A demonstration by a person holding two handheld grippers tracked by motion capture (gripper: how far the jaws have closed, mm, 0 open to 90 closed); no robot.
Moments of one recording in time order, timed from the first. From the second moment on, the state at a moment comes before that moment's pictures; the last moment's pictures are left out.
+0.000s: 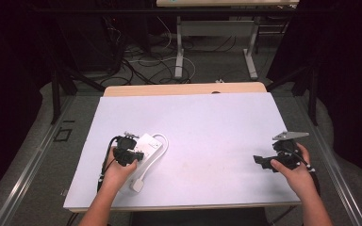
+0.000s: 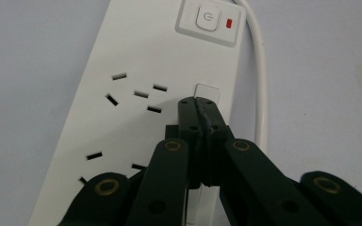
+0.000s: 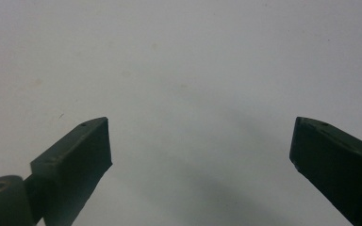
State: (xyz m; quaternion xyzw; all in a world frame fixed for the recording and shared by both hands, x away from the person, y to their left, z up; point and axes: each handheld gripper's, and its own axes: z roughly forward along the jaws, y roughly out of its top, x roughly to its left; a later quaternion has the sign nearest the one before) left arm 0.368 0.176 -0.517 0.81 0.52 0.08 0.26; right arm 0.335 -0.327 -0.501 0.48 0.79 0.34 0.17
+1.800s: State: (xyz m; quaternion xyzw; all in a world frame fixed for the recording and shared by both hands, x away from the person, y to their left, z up) left arm 0.340 0.196 -0.505 0.79 0.54 0.08 0.28; right arm 0.334 -0.327 -0.500 0.48 0.79 0.34 0.17
